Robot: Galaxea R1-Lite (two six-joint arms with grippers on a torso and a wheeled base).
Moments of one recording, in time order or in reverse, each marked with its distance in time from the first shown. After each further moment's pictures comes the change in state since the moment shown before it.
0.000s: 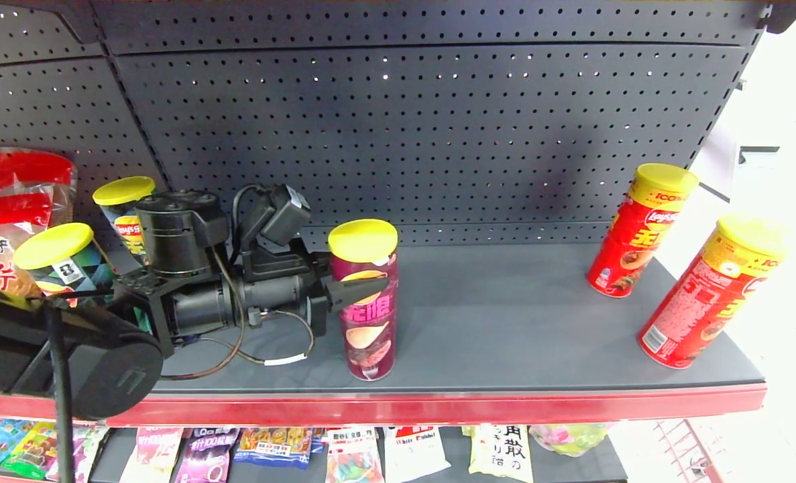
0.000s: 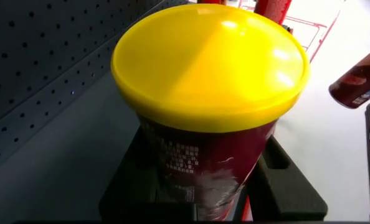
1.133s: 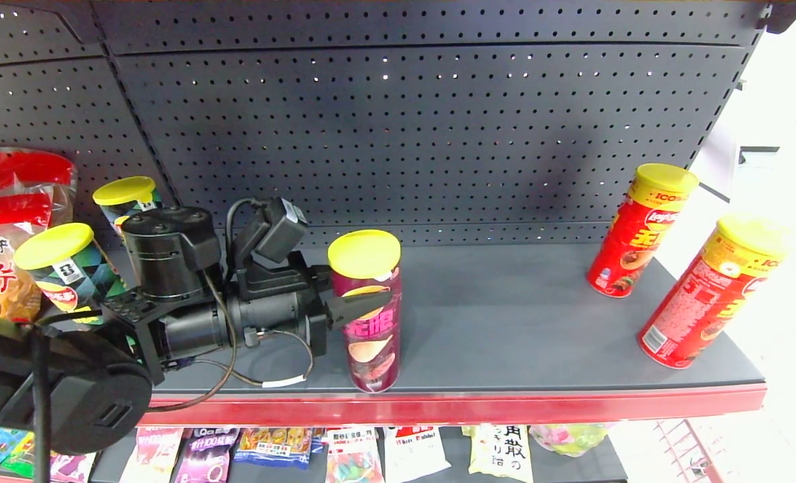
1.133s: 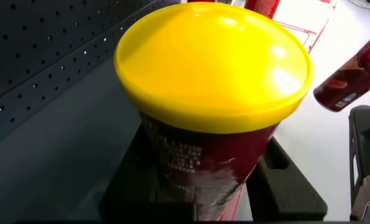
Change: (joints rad) left arm -0.033 -0.023 0.090 -0.089 0.026 -0.030; right arm 0.000 0.000 0.000 0.000 0.000 0.000
